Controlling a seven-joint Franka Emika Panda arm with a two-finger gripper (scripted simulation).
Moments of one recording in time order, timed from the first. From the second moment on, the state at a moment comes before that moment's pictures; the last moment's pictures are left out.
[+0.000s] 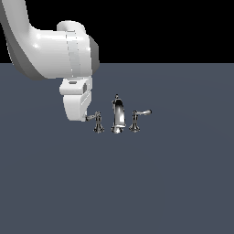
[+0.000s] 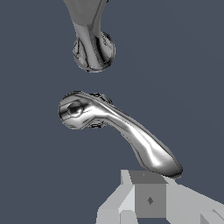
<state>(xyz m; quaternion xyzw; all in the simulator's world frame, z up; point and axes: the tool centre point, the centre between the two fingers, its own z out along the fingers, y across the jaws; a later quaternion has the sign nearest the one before) 0.004 0.128 0.095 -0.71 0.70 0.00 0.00</state>
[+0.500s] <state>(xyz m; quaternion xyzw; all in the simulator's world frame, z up) -0.011 0.112 0.095 -0.72 0.70 0.00 0.00</state>
